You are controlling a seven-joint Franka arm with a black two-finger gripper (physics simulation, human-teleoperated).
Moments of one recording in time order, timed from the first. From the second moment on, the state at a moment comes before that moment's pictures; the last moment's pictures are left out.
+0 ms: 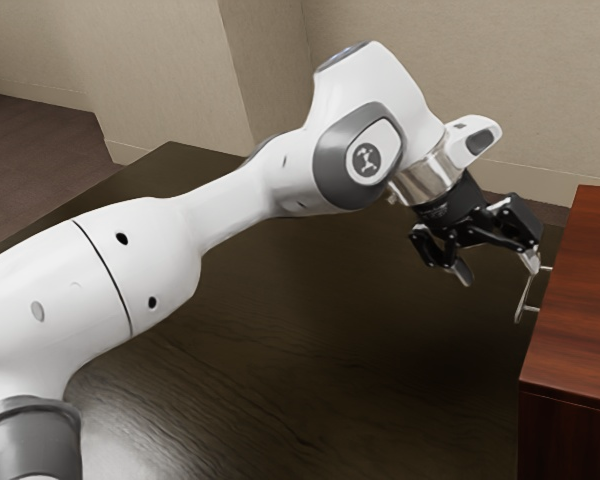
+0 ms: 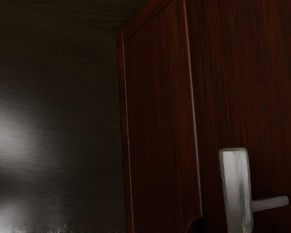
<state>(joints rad) -0.22 0.54 0.01 -1.10 -0.41 1.93 -0.29</state>
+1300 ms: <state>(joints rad) -0.15 0.44 0.01 -1.29 -0.41 1.94 -0.28</state>
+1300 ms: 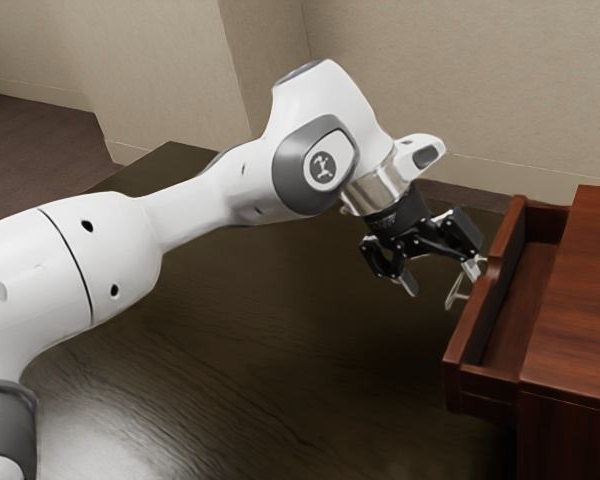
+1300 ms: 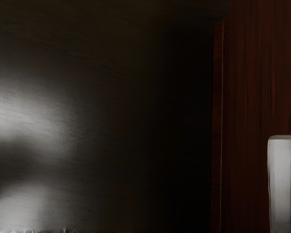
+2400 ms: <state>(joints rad) 0.01 0.32 0.01 -1.42 -0.37 1.88 -0.22</state>
